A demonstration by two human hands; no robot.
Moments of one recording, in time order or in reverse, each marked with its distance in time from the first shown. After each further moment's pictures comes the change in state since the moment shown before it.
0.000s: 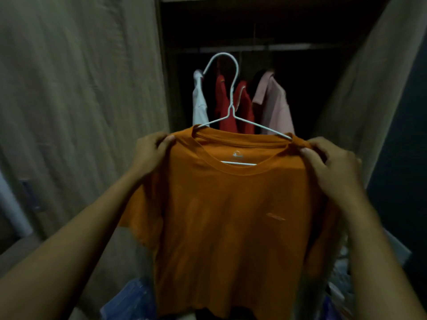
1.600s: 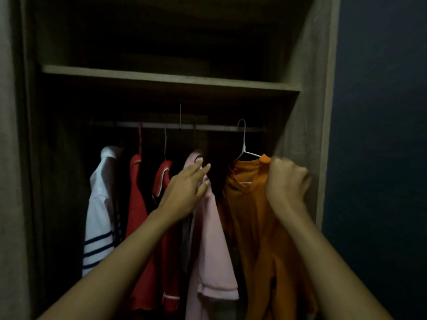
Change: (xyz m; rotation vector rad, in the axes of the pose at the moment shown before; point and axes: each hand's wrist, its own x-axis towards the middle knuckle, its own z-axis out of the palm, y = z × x) left_hand 0.192 0.161 0.222 0.020 -0.106 0.362; right_hand 0.226 0.082 -0.016 -0.726 0.211 0.180
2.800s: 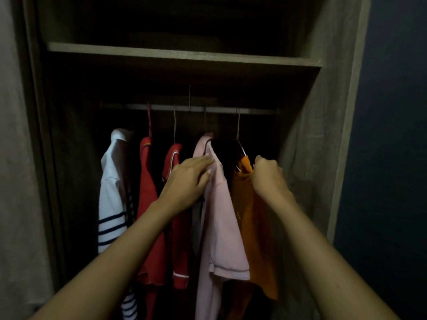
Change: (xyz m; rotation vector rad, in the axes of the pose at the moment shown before) left_hand -0.015 -0.008 -0.005 0.032 0.029 0.008; right_hand 0.001 -0.027 0.053 0.383 -0.337 -0.088
